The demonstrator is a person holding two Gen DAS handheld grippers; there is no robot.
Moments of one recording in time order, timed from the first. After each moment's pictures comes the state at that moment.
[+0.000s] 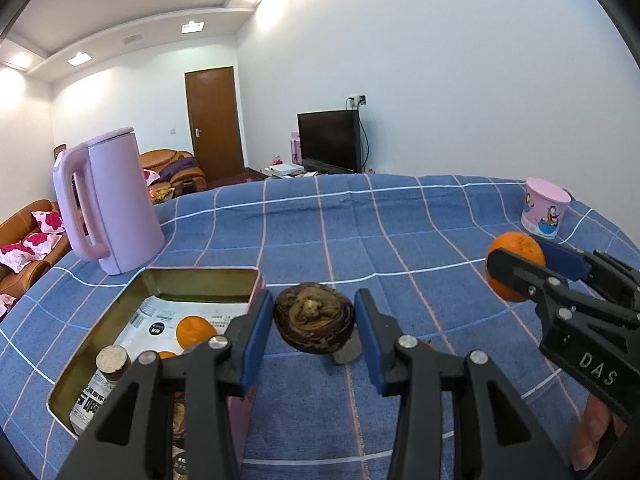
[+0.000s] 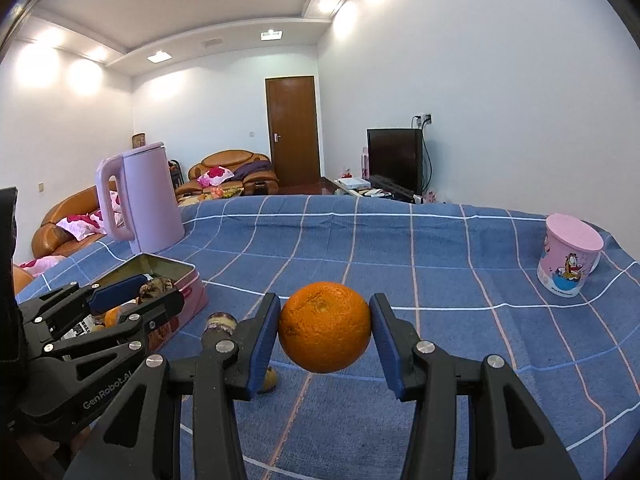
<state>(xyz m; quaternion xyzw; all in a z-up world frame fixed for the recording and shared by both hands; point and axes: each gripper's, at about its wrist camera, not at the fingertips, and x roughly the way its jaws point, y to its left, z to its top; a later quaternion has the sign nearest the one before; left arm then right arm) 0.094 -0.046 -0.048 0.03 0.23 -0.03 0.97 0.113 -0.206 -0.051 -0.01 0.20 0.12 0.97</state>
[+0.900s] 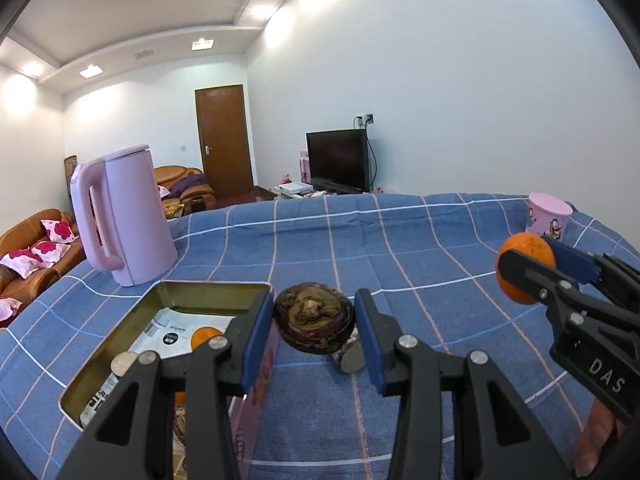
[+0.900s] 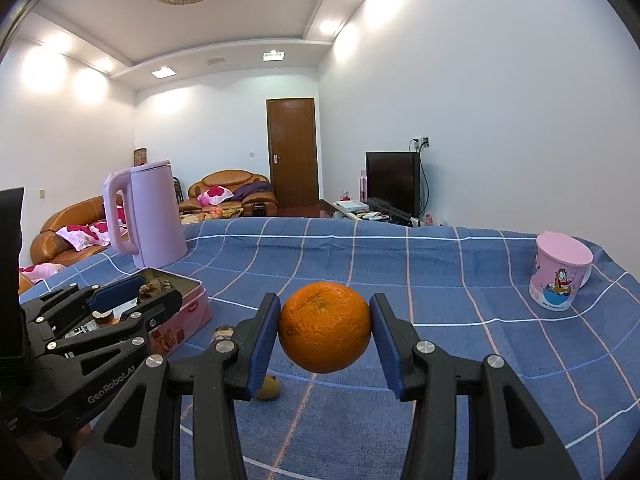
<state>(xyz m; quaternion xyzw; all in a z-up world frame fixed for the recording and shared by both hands) 0.080 -0.045 -0.042 0.04 0.19 -0.01 0.98 0.092 -0.209 -0.046 -0.01 0.15 0.12 0.98</state>
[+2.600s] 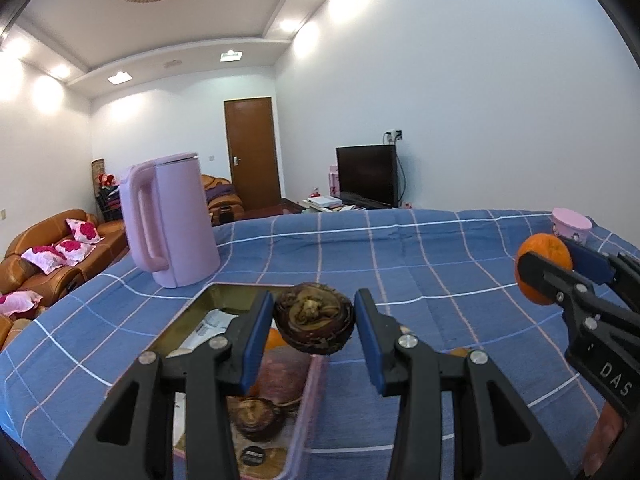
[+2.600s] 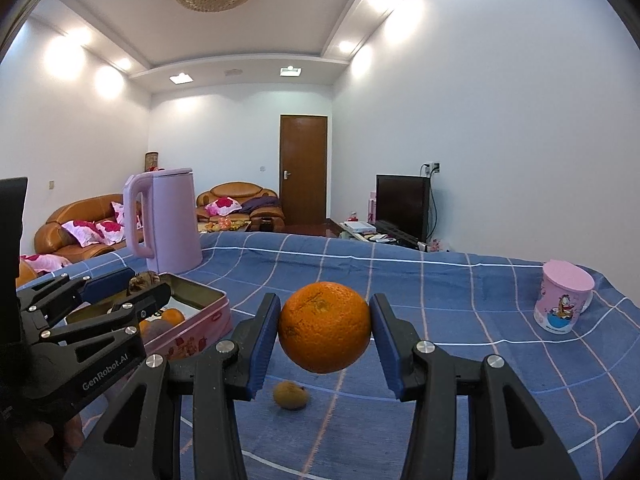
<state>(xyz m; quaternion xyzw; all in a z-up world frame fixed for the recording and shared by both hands) 0.059 -0.008 -0.036 0.03 0.17 0.04 0.98 0.076 -0.183 -0.041 -0.04 0.12 0.14 0.98</state>
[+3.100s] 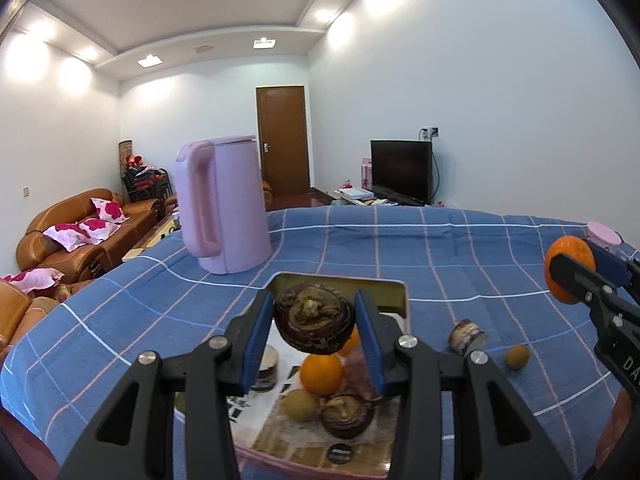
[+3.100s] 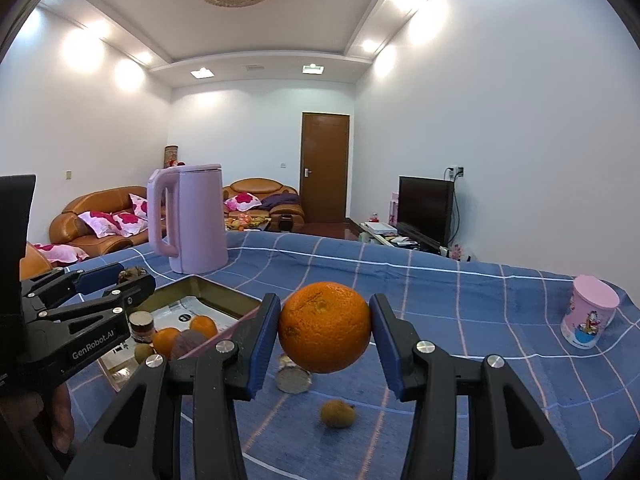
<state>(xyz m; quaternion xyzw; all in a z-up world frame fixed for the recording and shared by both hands) 0.059 0.047 -0.035 0.00 0.18 0.09 0.98 0.085 -0.146 -0.036 -0.05 0.12 0.17 0.98</state>
